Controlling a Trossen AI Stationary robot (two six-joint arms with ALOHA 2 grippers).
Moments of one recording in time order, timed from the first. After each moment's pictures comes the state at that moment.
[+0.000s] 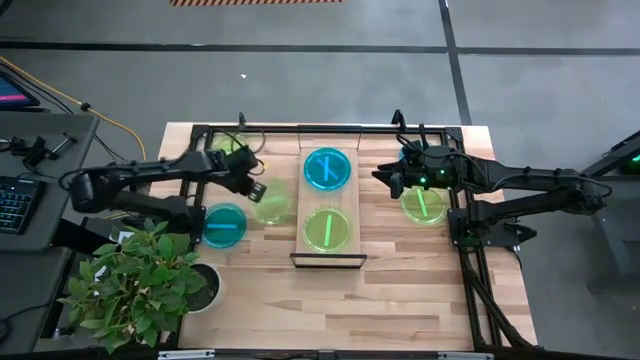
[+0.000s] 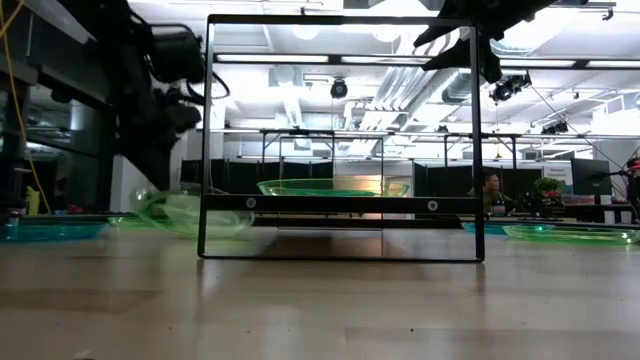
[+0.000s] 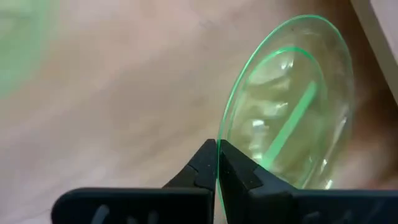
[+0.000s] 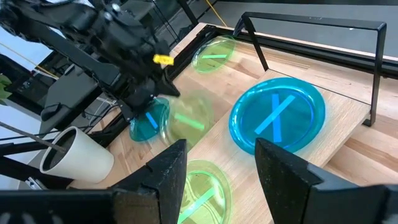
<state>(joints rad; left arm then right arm) 0.45 1.15 0.65 -0.69 -0.05 -0.59 -0.14 0.92 0.80 -0.28 0.16 0.68</state>
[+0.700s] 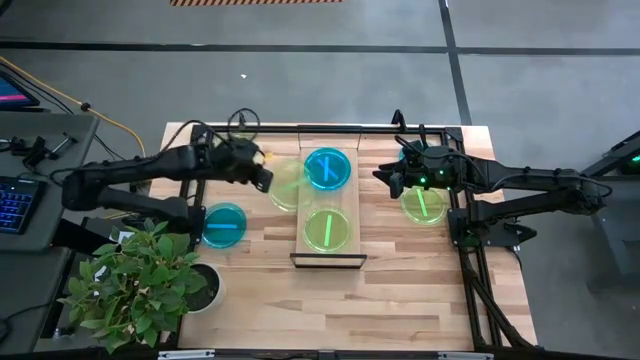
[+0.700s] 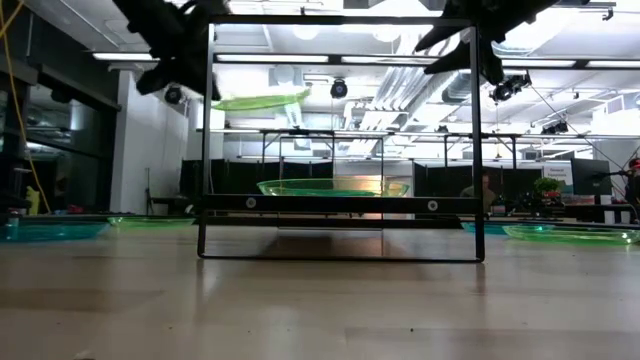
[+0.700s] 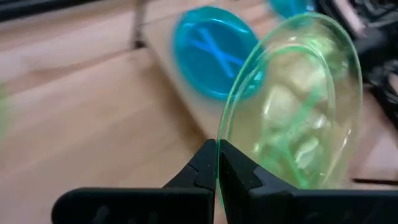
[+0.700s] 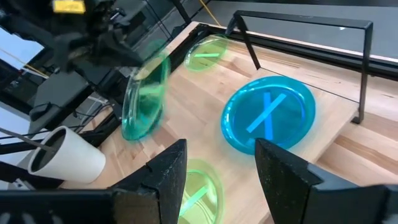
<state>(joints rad) 0.26 1.05 0.92 -0.67 -0.14 -0.74 -0.15 0.92 0.80 -0.30 0.18 0.67</state>
